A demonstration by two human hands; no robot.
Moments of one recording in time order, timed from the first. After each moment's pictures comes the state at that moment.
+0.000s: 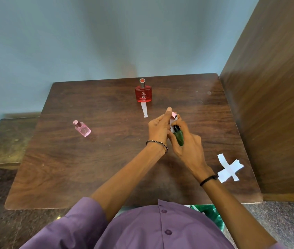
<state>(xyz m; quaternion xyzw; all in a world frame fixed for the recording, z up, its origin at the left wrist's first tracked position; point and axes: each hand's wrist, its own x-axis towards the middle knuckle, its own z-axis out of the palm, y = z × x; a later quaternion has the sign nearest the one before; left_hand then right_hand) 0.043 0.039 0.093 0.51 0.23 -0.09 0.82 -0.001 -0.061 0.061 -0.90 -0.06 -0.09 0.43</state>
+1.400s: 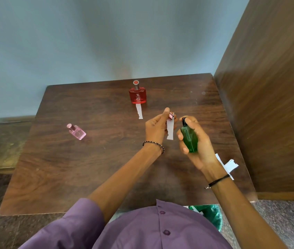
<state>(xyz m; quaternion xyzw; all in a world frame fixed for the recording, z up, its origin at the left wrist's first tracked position) 0.050 0.030 0.093 0.55 0.22 -0.08 0.80 0.006 -0.096 0.095 -0.46 0.06 0.14 0.88</state>
